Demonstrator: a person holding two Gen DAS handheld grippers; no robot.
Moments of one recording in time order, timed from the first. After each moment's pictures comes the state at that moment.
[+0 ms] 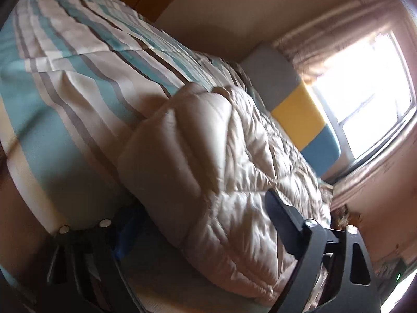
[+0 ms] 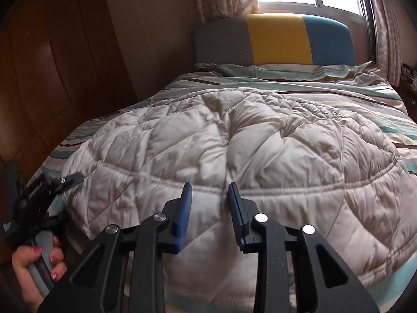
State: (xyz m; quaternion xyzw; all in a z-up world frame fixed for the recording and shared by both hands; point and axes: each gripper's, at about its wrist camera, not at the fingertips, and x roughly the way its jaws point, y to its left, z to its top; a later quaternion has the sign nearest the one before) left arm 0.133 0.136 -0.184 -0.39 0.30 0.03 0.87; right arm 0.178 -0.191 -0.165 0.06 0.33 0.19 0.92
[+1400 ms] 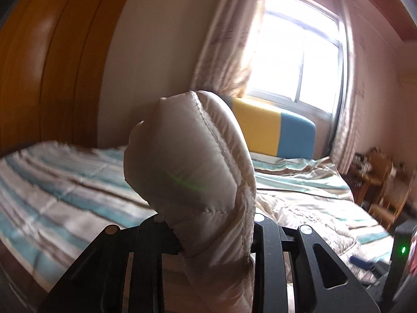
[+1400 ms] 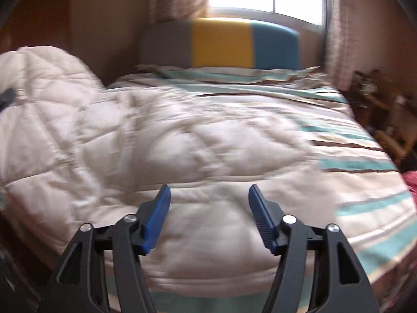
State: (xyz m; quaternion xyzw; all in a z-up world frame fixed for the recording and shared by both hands) left arm 0.141 -0.006 -0.055 -0.08 0.14 -0.01 0.99; right arm 0.160 -0.284 -0.163 0.01 0.33 0.00 0.94
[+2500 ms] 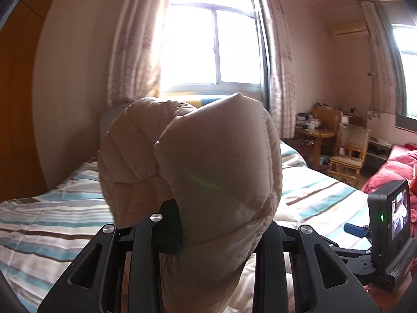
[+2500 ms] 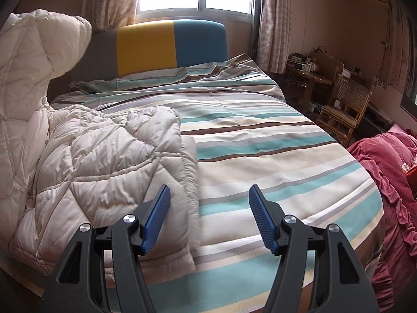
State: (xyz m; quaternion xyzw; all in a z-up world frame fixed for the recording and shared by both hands) left arm 0.151 -0.142 -0.053 0.04 0.14 -0.19 0.97; right arm 0.132 -0.384 -0.154 0.05 0.33 -0.14 0.93
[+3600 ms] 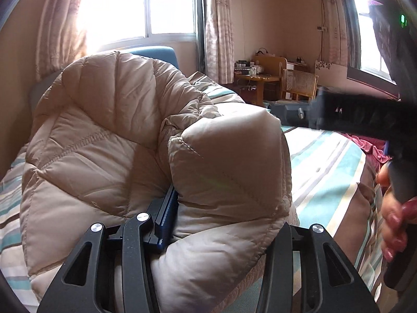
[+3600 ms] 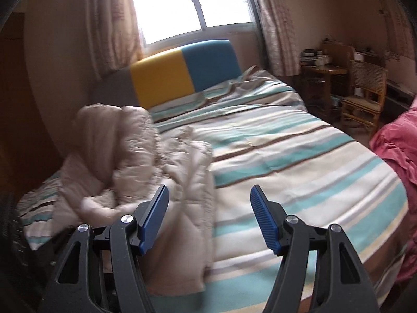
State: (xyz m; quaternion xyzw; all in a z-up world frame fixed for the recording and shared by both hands) left arm 0.154 -0.228 -0.147 0.11 0.25 -0.34 0.90; right arm 0.111 -0.414 -0.111 0.16 0.26 -0.03 0.95
